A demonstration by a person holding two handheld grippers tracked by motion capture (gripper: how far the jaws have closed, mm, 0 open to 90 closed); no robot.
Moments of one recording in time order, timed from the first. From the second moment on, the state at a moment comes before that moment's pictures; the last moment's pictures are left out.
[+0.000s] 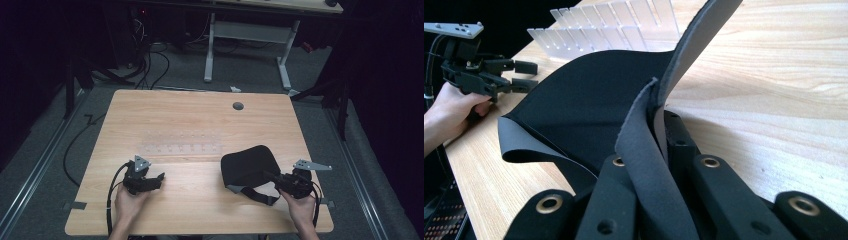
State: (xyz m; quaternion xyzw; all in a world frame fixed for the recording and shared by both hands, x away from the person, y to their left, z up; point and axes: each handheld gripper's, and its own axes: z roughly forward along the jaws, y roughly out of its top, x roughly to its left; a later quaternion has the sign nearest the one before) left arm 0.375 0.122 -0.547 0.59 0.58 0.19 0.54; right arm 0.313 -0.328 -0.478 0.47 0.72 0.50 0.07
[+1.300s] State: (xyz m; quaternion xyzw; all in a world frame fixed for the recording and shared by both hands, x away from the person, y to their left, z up) left arm 0.317 0.034 -0.491 0.66 0.41 0.09 0.62; right arm 0.316 -0.284 -0.468 0.44 0.74 0.51 0.02
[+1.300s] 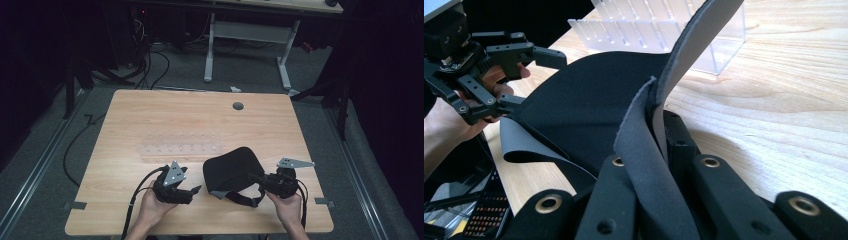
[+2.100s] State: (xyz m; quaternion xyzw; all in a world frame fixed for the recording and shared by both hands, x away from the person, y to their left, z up) left arm 0.311 0.031 -0.492 0.67 0.40 0.09 0.62; right arm 0.328 -0.251 -0.463 0.41 0.78 0.48 0.00
